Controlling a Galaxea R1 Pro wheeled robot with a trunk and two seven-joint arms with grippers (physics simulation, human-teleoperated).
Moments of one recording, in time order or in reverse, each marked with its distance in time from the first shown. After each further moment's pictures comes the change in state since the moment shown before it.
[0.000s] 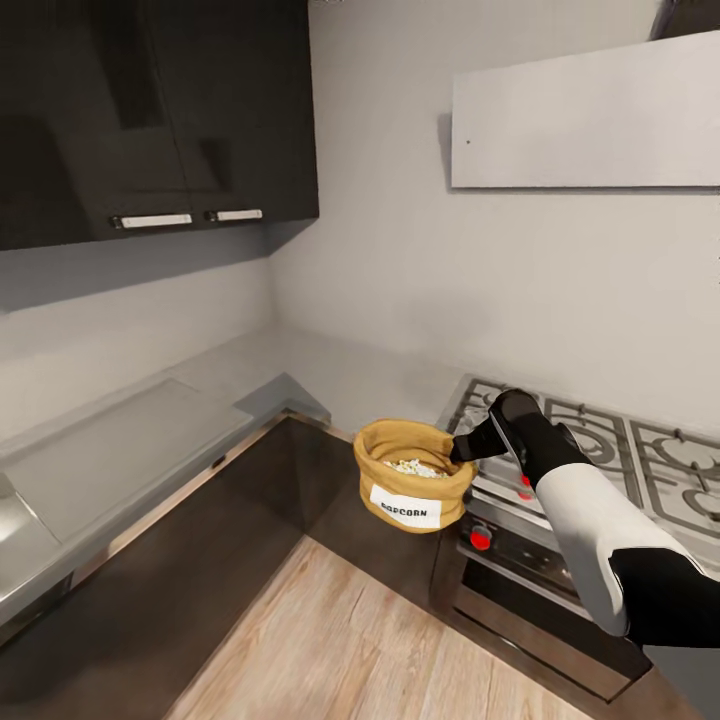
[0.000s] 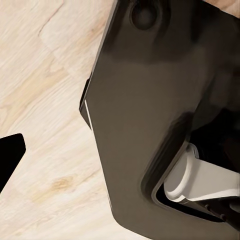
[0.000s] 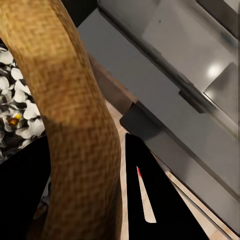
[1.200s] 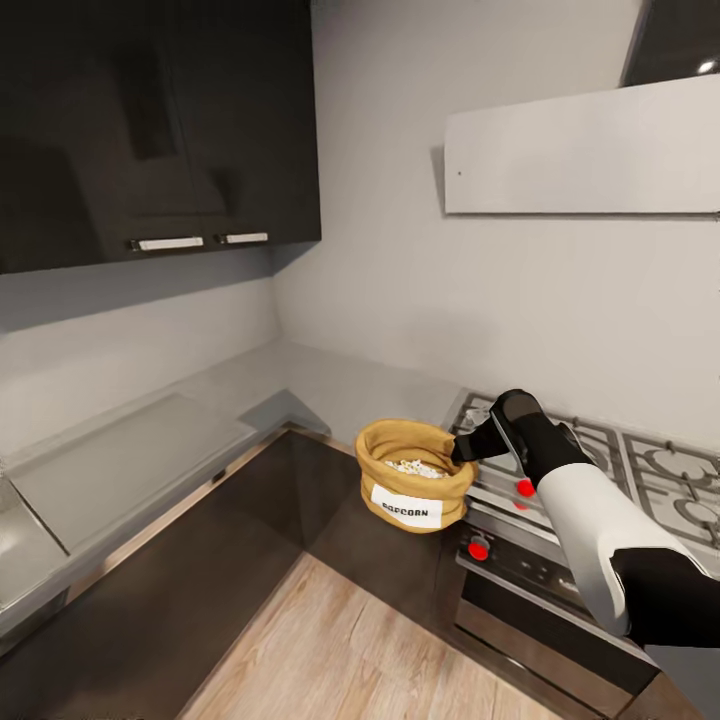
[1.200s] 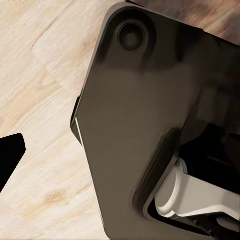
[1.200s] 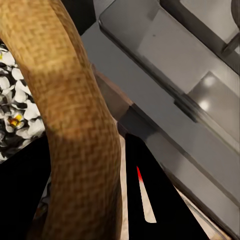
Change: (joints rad) left arm 0.000 0.000 -0.004 0.000 0.000 0.005 -0.012; right arm 0.000 -0.005 0.000 0.000 0.000 0.000 0.002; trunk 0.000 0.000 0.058
